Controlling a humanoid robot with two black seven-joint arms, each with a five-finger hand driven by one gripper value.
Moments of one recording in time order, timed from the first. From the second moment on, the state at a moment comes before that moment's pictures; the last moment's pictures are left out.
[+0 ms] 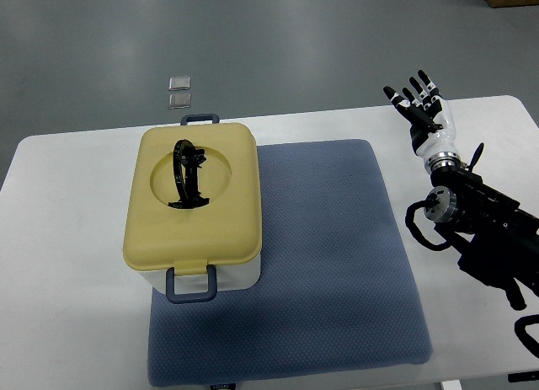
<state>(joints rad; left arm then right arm) -0.01 0.00 -0.02 -0.14 0.01 -0.07 -0.04 0.74 -0.13 0.63 0.56 0.02 -0.07 0.60</state>
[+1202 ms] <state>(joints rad) -0.01 0.00 -0.02 -0.14 0.01 -0.07 -0.04 0.78 -0.13 0.63 0.55 0.03 -0.07 0.59</state>
